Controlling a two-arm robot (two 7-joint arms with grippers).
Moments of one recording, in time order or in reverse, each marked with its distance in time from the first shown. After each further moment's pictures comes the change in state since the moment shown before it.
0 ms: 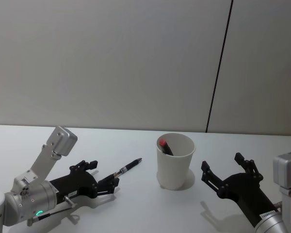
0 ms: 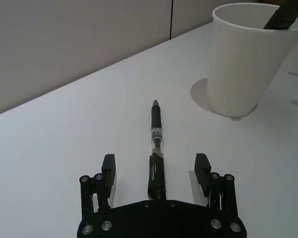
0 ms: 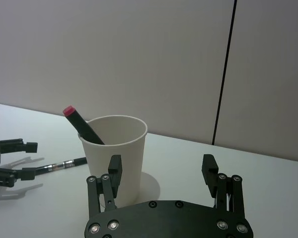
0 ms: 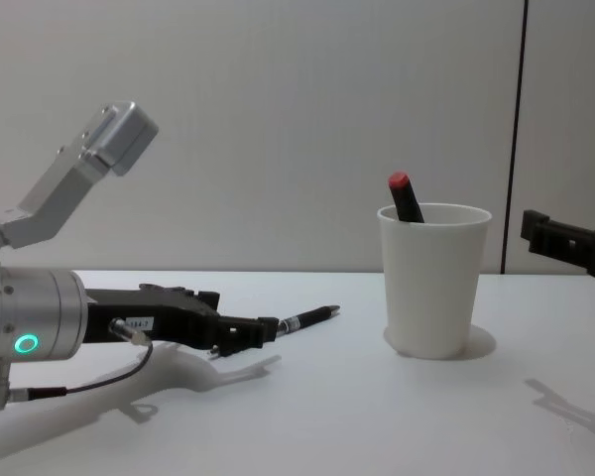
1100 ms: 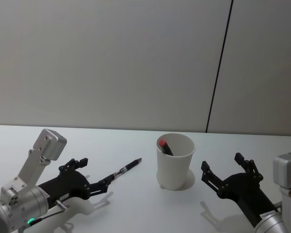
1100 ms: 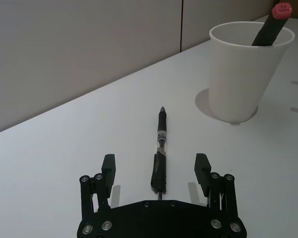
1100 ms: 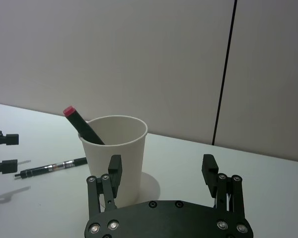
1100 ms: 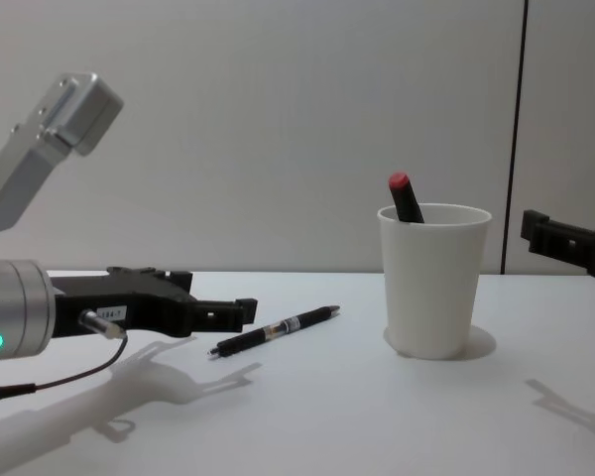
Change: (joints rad) left arm 0.127 0.046 -0.063 -0.184 0.010 0.000 0.104; right arm 0.000 0.000 0.000 0.000 0.000 0.000 0.000
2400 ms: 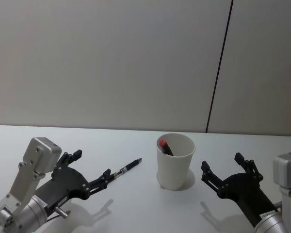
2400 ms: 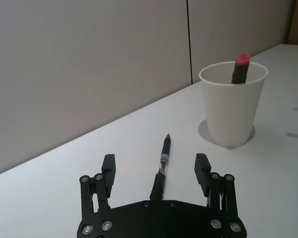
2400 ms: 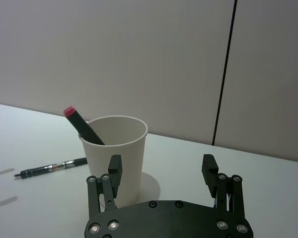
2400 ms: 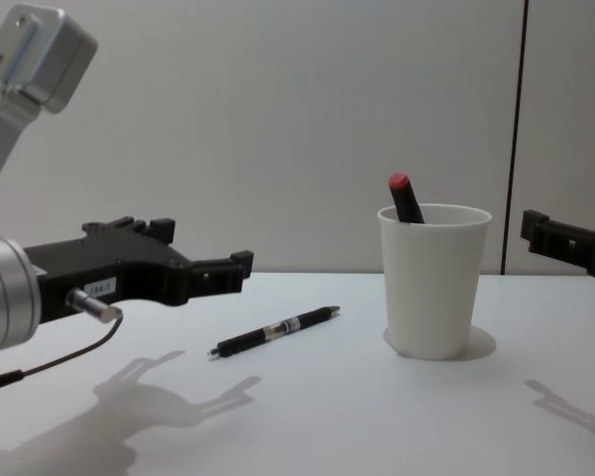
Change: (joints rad) left arm 0.165 0.035 -0.025 -0.229 0.050 -0.104 0.208; right arm 0.000 0.000 0.000 0.000 0.000 0.000 0.000
